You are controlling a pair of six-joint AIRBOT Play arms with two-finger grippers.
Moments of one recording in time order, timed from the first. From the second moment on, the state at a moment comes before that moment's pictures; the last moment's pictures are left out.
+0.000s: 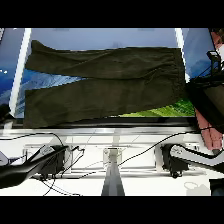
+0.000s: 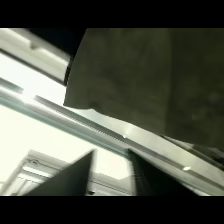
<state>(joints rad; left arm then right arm) 0.97 -1.10 0.92 1.40 -1.48 -1.18 -0.48 -1.33 1.11 -1.35 1.09 1.01</state>
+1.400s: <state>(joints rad) 1.18 -1.20 0.62 0.46 -1.09 -0.61 -0.55 -1.21 0.87 -1.19 1.26 1.12</state>
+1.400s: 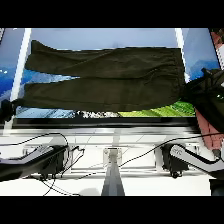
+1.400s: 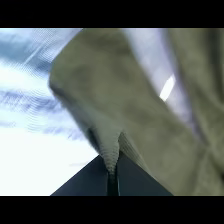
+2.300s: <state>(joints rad) 1.17 -1.20 0.85 0.36 -1.11 -0.55 -0.56 -1.17 0.53 -0.79 0.70 1.45</state>
